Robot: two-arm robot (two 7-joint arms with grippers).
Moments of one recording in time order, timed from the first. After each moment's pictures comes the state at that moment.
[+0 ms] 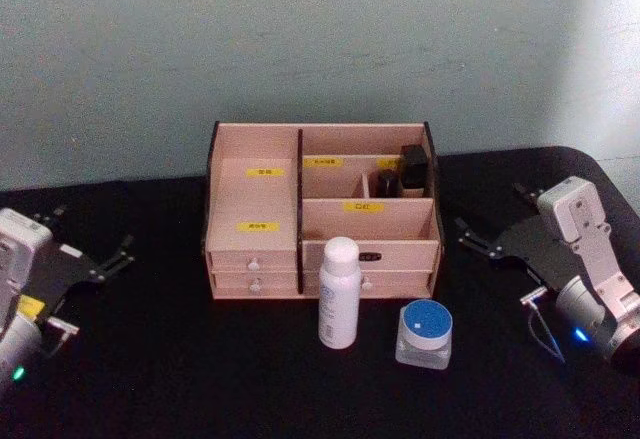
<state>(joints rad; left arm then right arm) -0.20 0.60 0.45 -1.41 -0.25 -0.12 0.03 0.20 0.60 -0.45 -1.41 0.25 -0.12 -0.03</state>
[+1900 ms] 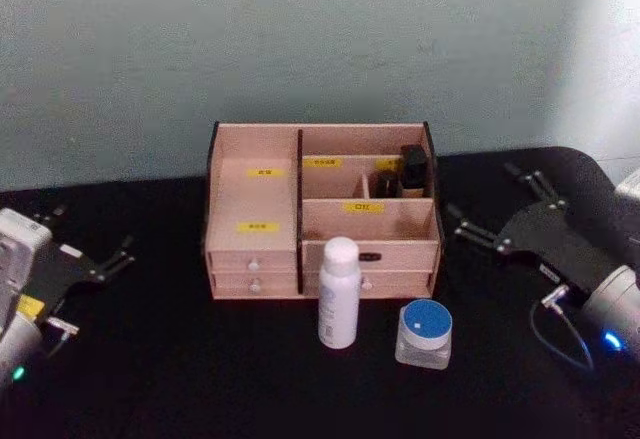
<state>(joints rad) -0.20 0.60 0.45 -1.41 -0.25 -0.12 0.03 0.06 0.66 -0.31 -1.61 0.44 -0.23 0.21</state>
